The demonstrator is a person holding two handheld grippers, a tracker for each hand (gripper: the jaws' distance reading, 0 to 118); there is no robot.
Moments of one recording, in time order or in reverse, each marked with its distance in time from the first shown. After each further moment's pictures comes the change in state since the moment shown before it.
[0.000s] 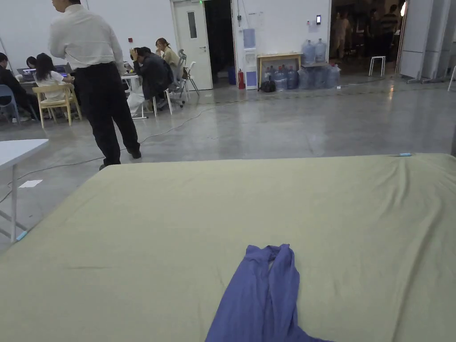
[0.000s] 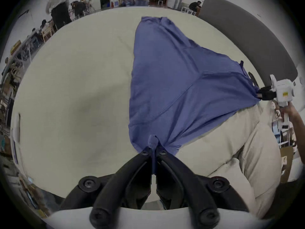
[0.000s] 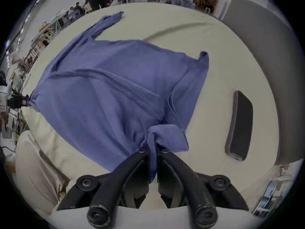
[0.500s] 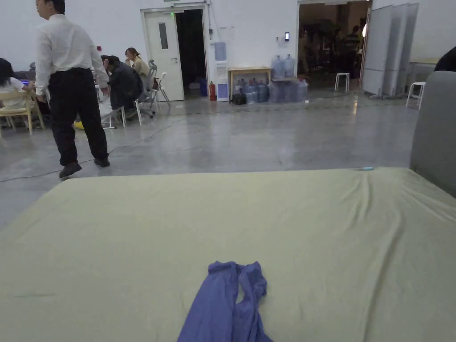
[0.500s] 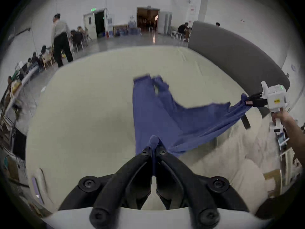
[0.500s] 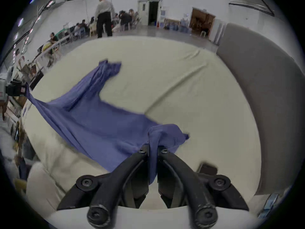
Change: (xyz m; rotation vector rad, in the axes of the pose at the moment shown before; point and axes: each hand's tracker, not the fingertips) left arm 0.026 0.089 0.092 0.161 0.004 -0.157; right arm 0.010 0.068 0.069 0.161 -0.006 0.120
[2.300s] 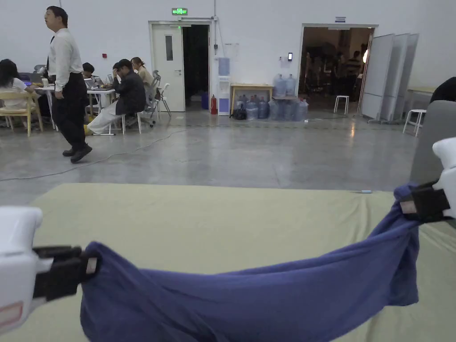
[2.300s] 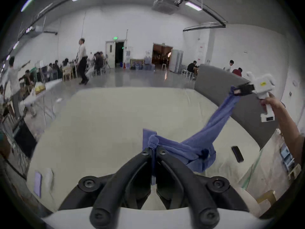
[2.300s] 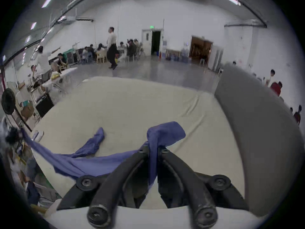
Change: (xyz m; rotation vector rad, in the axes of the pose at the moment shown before) left arm 0.002 0.119 0.181 0.599 0.092 0.081; right arm 0.011 0.248 0.212 0.454 -0.027 0.012
